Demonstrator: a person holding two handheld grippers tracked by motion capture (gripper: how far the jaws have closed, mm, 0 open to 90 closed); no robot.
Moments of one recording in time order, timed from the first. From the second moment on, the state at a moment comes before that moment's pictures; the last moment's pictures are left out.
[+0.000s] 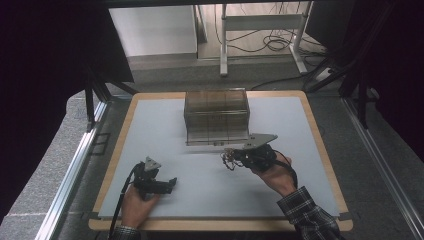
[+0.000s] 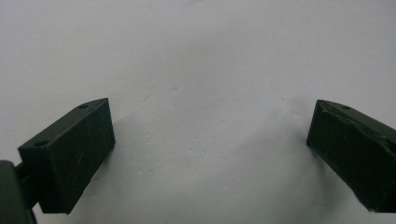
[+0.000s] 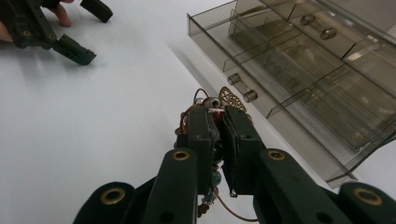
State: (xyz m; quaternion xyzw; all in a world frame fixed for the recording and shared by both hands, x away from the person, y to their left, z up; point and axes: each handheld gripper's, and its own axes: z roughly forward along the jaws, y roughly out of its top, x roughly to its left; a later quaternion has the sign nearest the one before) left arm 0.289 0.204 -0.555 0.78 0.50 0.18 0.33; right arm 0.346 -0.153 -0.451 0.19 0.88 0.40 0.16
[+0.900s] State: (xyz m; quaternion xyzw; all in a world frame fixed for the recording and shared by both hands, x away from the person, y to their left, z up) left arm 0.289 0.204 -0.555 0.78 0.50 0.18 0.33; right arm 0.362 -0.147 -0.435 0.20 0.87 0.42 0.17
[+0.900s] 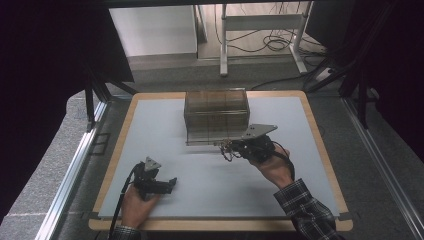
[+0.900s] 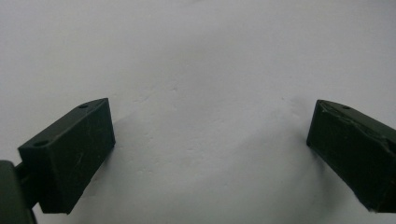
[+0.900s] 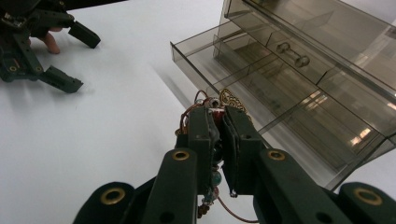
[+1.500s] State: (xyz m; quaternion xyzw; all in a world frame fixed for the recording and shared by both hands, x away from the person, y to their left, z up) left arm 0.289 0.204 -0.555 0.78 0.49 0.18 0.33; right arm 0.374 -0.138 -0.430 0.21 0.86 0.42 0.17
